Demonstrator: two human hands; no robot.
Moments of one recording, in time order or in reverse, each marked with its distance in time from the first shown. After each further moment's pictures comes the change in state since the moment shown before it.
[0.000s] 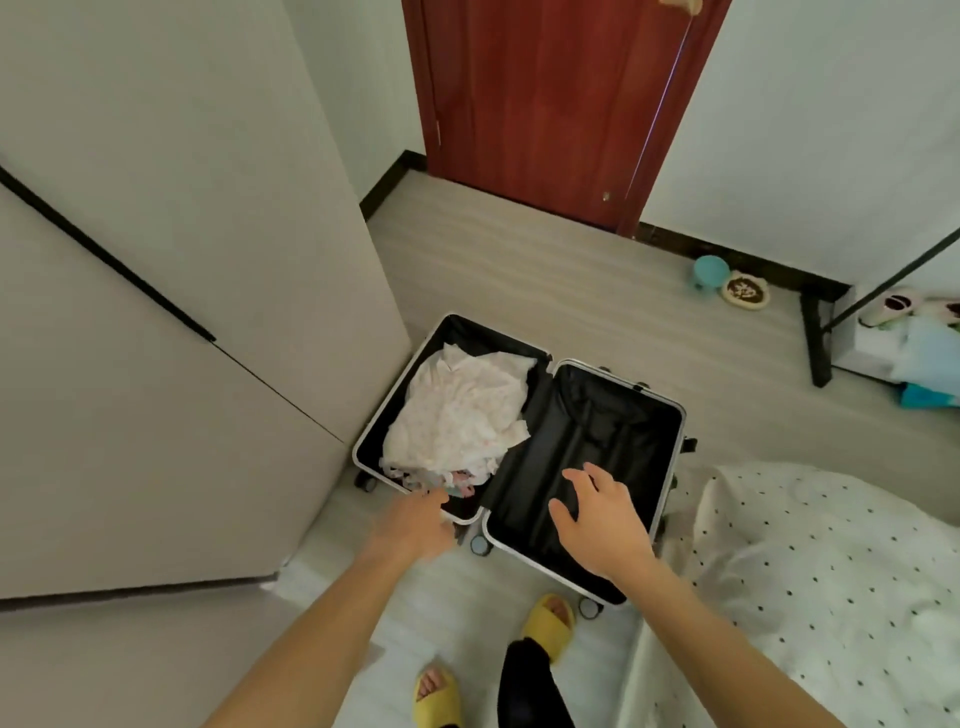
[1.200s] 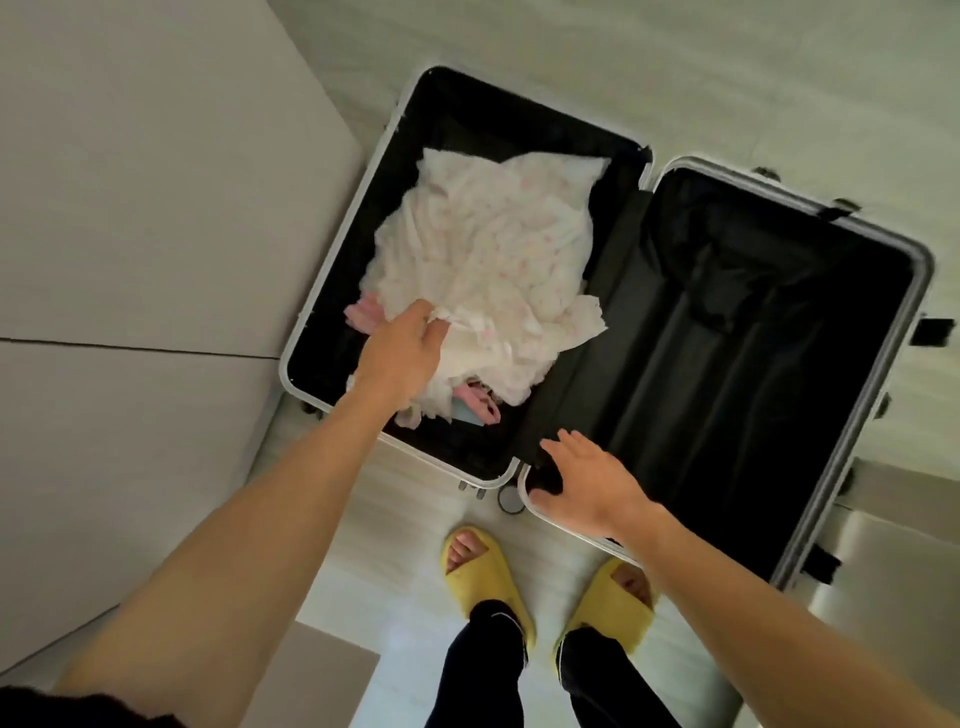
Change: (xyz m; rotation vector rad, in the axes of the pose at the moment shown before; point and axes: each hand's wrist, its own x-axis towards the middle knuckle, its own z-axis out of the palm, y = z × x) left_hand 0.468 -0.113 0.101 -0.255 0.300 0.025; right_hand 0.348 0.089 0.353 -0.120 -0.543 -0.025
